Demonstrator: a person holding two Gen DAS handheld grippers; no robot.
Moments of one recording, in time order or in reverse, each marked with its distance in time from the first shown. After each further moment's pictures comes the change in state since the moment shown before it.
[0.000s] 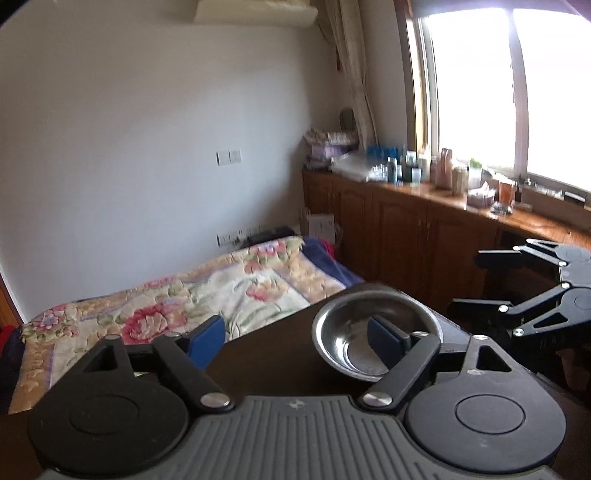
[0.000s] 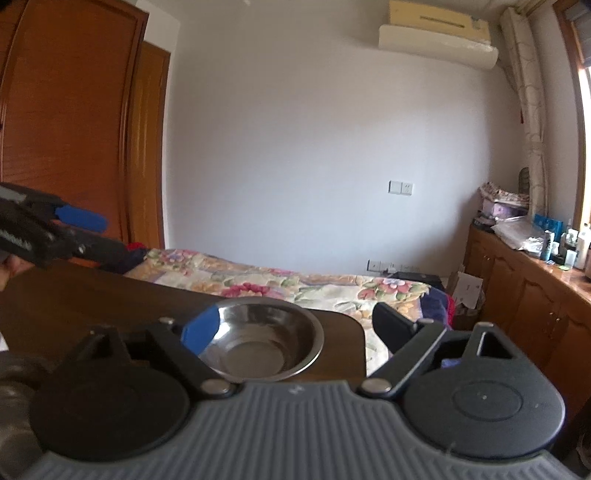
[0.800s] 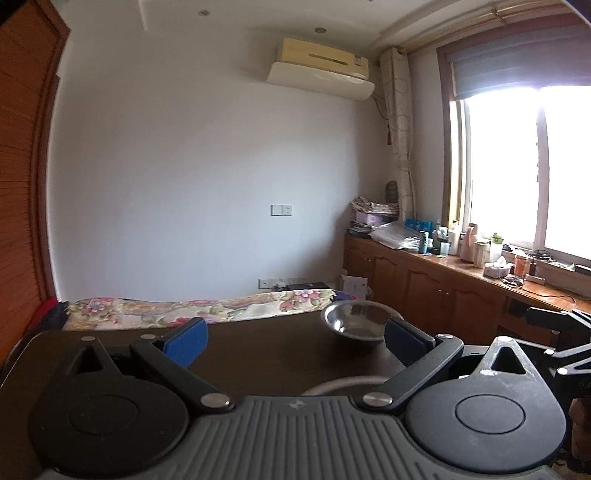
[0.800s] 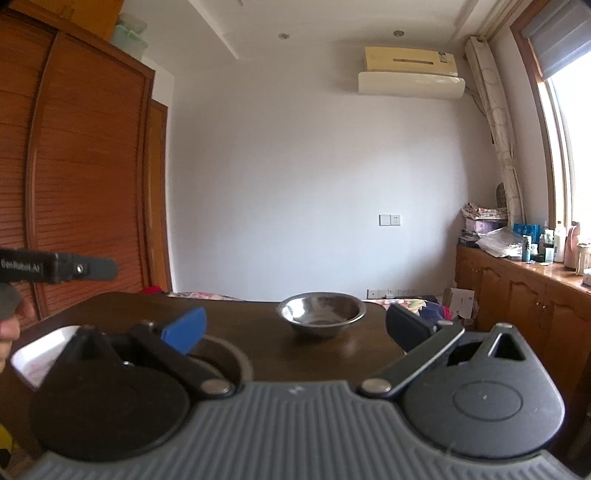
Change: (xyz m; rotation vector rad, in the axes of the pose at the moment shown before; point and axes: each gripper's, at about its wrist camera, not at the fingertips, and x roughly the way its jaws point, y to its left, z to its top) left arm -0.175 -0.032 -0.083 -0.165 -0.239 0.137; right arm -0.116 0.061 -0.035 0.087 -0.166 -0.041
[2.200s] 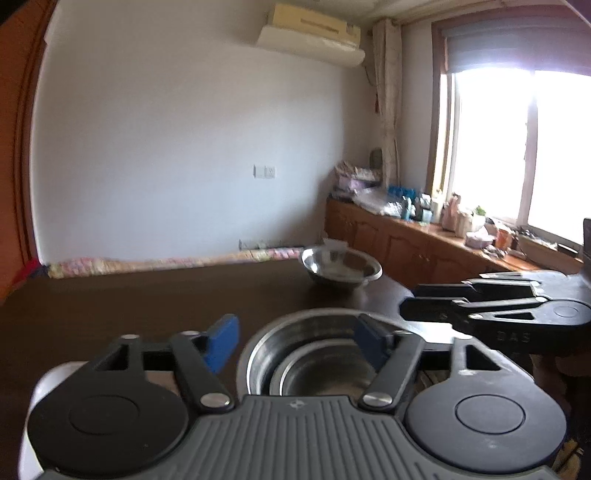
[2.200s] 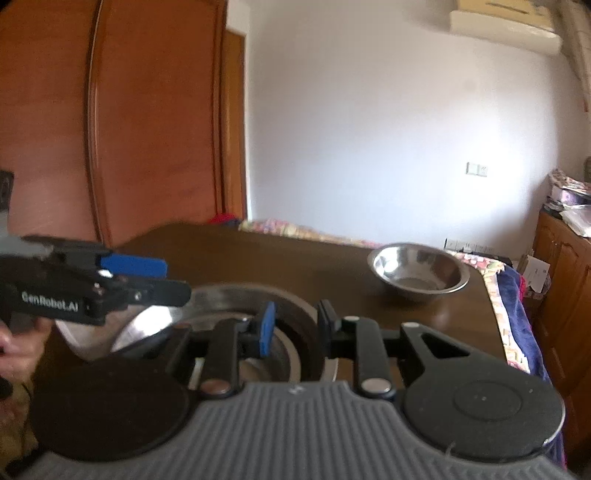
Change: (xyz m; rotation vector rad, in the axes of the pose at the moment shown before) left arm -0.011 -0.005 -0.043 -0.033 0.100 -0.049; right arm 0.033 0.035 0.008 -0.080 0.231 0.266
